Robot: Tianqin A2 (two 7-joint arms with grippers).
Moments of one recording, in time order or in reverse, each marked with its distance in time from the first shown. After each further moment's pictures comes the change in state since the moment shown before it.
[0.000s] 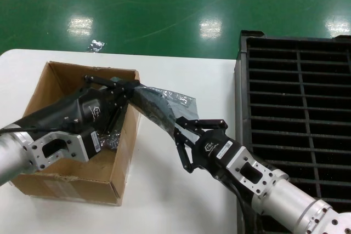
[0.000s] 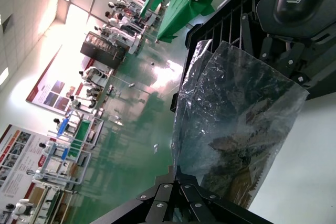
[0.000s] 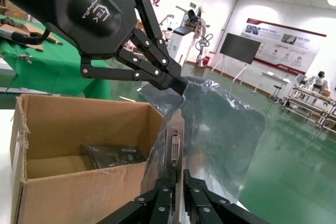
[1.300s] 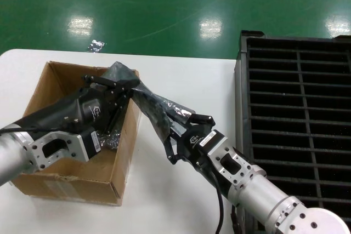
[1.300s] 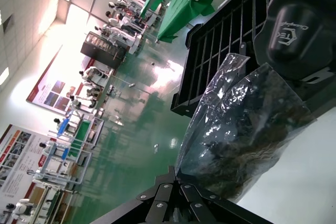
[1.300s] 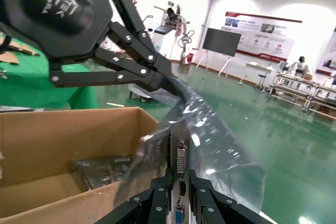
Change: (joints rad) left arm 0.000 0.000 0.000 0.000 0.000 0.000 0.000; right arm 0.039 -0.111 -0.032 -0.117 -0.020 0.101 0.042
